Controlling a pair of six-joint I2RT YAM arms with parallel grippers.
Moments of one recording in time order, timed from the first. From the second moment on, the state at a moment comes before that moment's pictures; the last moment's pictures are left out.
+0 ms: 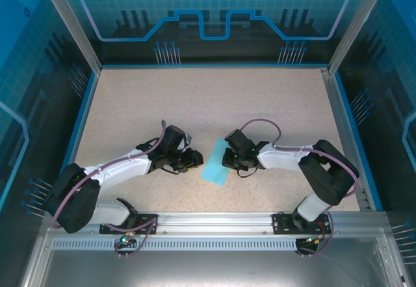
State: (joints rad) left arm -0.61 1.33 0.64 -0.25 0.43 -0.97; right arm 0.74 1.60 0.73 -0.19 -0.09 0.96
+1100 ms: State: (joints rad) left arm -0.83 1.75 0.82 -0.05 0.38 -1.09; right arm 0.53 1.65 0.63 0.03 -0.49 0.68
